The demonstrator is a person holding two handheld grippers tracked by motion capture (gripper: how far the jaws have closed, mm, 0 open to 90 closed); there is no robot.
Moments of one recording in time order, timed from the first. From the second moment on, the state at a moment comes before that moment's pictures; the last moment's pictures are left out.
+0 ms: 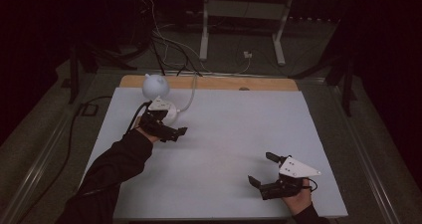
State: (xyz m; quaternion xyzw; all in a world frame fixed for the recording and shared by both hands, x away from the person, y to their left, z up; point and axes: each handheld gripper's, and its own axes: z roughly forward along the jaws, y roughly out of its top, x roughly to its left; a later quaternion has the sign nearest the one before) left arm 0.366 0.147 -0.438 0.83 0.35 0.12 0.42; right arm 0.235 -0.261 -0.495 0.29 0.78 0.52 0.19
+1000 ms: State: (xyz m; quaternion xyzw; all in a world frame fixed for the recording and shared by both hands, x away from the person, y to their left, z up) left arm 0.287 0.178 -0.474 0.86 0.28 0.09 0.42; right arm 0.236 -0.258 -0.497 0.29 0.78 0.52 0.19
